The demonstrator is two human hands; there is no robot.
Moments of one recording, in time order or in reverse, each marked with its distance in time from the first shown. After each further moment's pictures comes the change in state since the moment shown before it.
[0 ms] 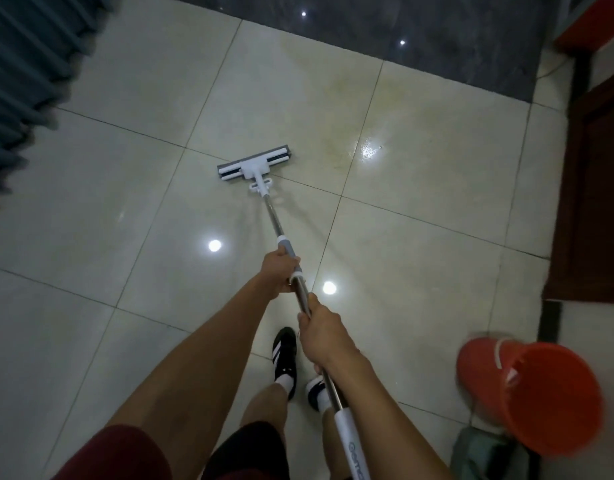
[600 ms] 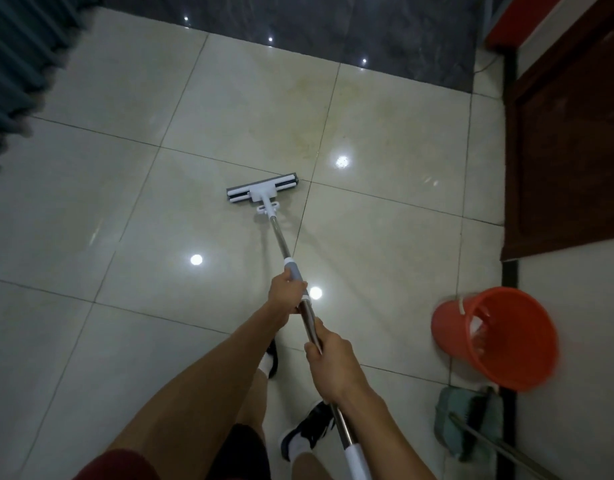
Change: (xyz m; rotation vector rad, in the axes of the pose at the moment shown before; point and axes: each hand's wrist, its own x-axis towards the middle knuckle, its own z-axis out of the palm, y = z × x) left_hand -0.103 -0.172 0.072 0.057 -0.024 0.112; right_hand -0.135 0.161 0.064 0.132 0.094 -0.026
